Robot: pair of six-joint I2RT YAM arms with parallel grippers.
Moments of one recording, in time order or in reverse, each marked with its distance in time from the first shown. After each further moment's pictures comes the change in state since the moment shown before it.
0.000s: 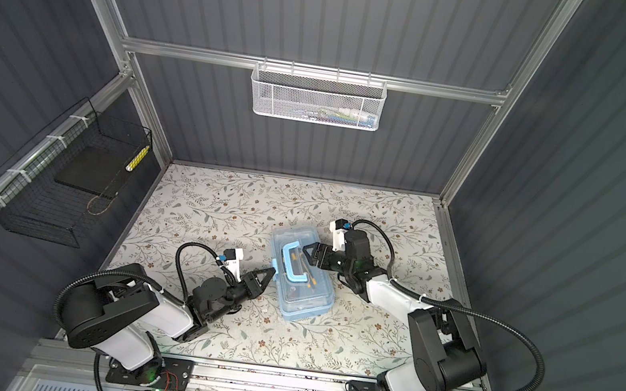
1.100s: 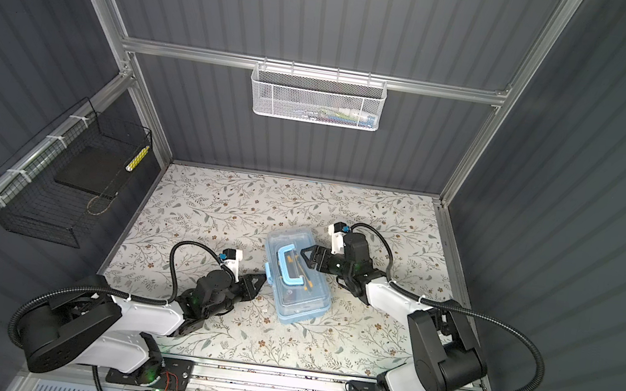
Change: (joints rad) left arm 0.065 -0.204 0.038 -0.494 0.036 0.112; right arm 0.008 -0.006 -0.024 0.008 -0.024 0.027
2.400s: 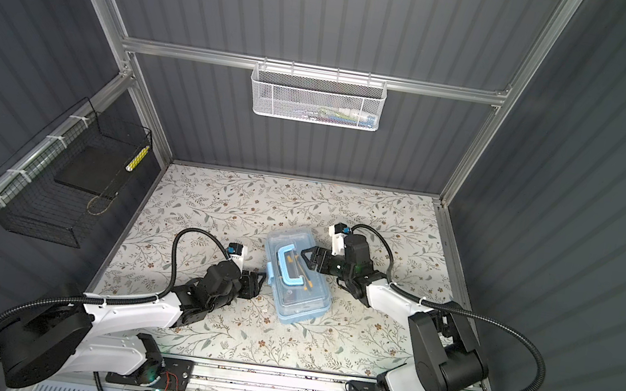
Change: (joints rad) left arm -0.005 -0.111 0.152 -0.479 -0.119 0.278; right arm 0.000 -0.010 -0.021 0.020 0.001 0.005
